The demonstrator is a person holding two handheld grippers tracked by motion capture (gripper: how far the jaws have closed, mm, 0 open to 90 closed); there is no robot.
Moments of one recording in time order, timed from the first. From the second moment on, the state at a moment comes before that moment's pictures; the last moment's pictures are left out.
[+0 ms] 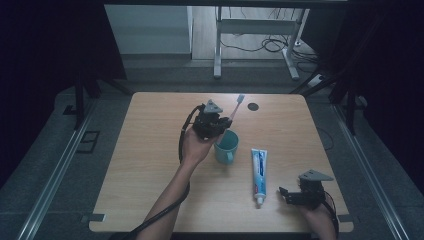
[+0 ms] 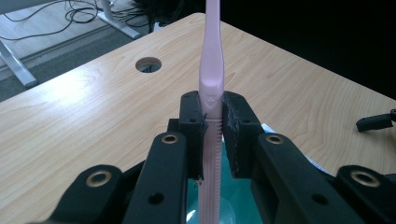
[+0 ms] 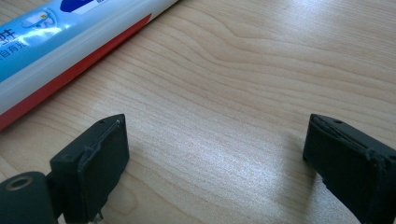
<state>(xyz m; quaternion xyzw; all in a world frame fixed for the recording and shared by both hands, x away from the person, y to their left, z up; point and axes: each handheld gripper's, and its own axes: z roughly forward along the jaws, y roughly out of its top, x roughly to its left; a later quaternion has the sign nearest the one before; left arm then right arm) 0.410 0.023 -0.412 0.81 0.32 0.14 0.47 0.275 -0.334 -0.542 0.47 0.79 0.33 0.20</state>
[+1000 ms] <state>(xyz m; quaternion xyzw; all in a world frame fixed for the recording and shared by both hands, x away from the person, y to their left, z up) 0.409 0.019 -0.457 0.82 0.34 0.13 0.45 0.275 -0.333 -0.542 0.47 0.79 0.33 0.20</state>
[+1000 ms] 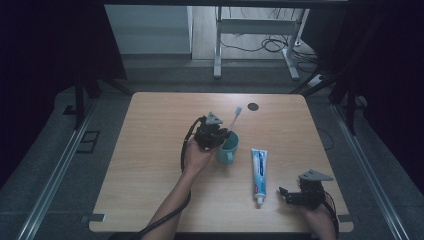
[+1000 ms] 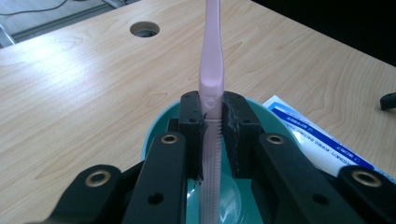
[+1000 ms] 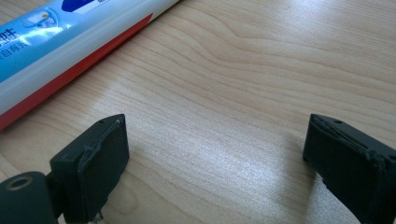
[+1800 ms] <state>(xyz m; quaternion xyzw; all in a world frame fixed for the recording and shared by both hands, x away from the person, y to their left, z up) 0.409 0.007 -0.476 0.85 0.33 0.13 0.40 0.275 -0.333 -0.542 0.47 0.79 0.33 0.20</state>
